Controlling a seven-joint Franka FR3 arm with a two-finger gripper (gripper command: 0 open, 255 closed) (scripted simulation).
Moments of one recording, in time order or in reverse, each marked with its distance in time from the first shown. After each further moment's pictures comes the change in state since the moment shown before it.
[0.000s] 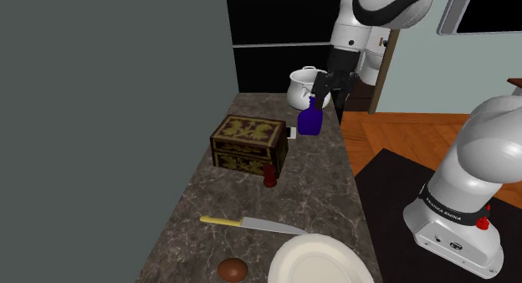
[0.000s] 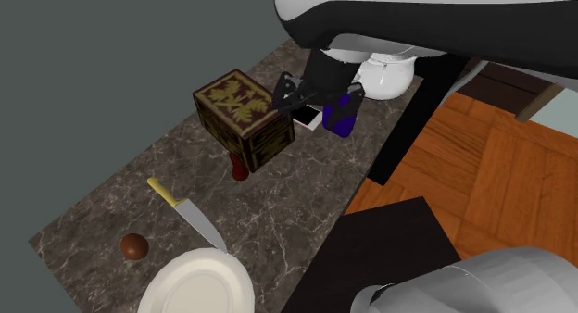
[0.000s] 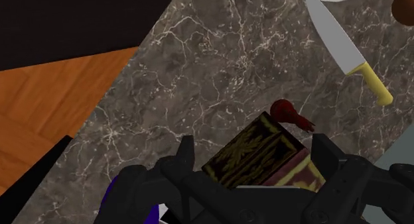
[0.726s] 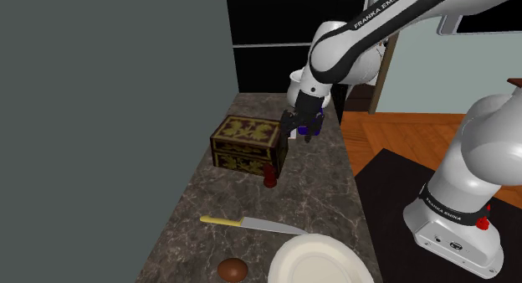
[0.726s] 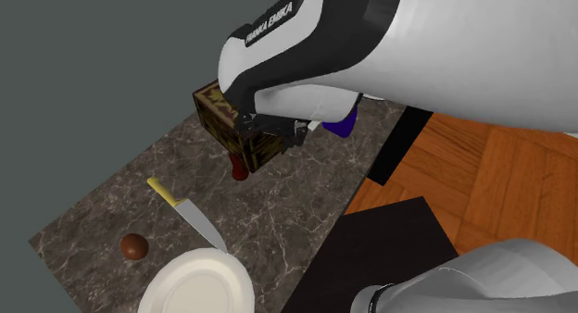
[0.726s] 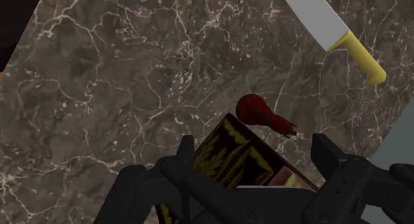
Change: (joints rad) arm 0.117 0.344 0.097 -0.047 0.264 0.454 0.032
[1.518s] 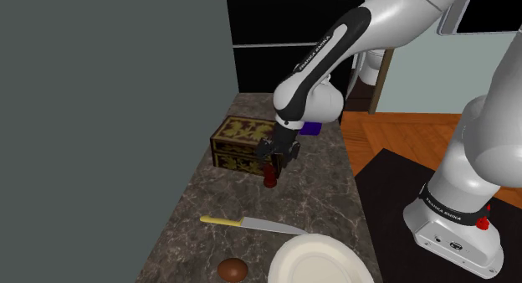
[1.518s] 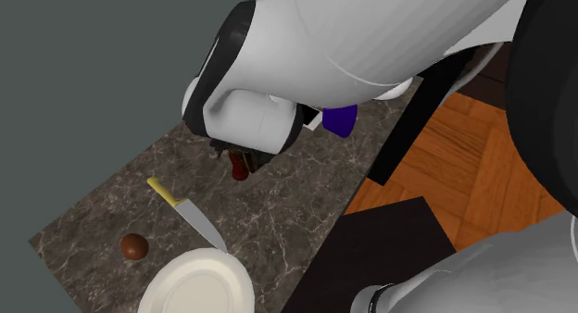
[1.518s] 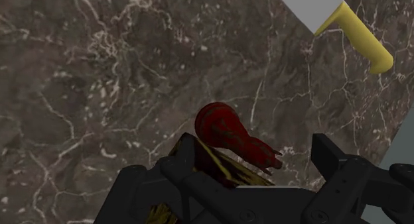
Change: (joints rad) arm 0.109 0.385 0.065 0.126 0.298 0.315 -0.111
